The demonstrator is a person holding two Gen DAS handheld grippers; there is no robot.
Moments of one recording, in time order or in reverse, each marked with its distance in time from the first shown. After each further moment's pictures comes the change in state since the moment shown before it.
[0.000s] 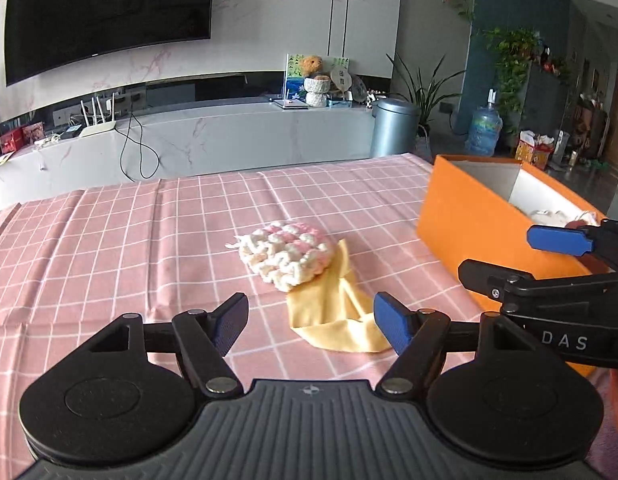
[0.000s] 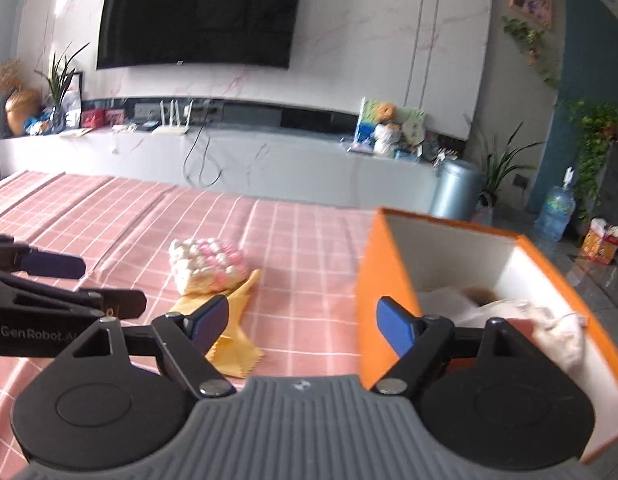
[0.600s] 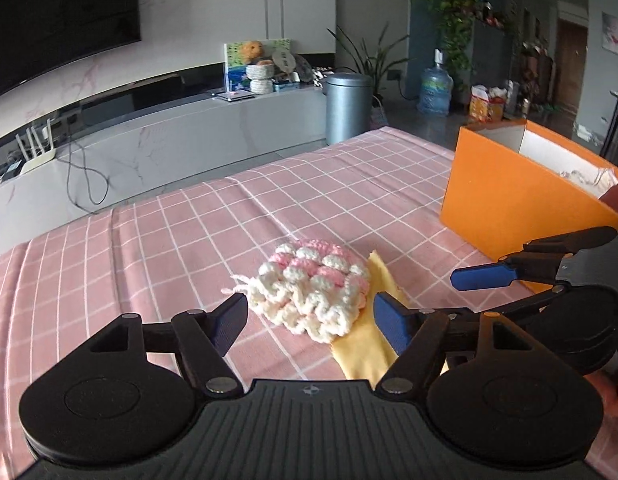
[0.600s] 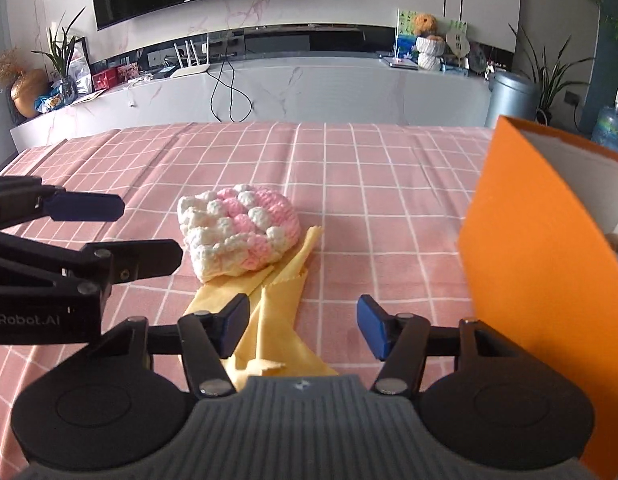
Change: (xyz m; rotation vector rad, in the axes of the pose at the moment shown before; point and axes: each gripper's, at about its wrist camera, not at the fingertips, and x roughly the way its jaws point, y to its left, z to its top) left arm 0.081 0.044 0.032 0.214 0.050 -0.136; right arm 0.134 0.030 0.004 0.102 0.233 0.137
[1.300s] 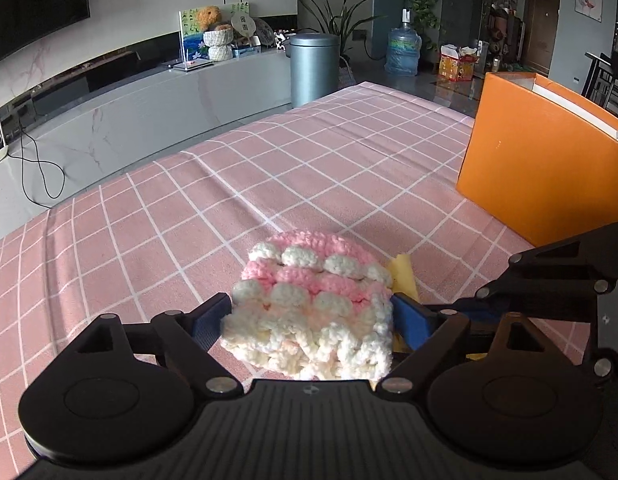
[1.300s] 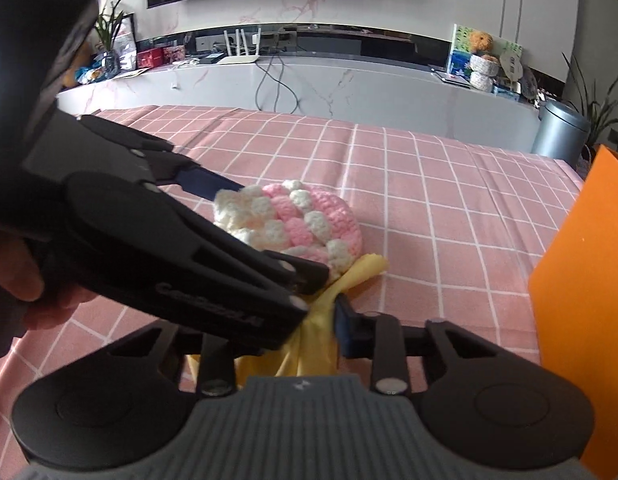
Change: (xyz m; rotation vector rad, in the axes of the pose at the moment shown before) left arm 0.075 0.014 0.007 0.059 0.101 -0.106; right arm 0.034 0.027 0.002 -0.156 -0.019 0.089
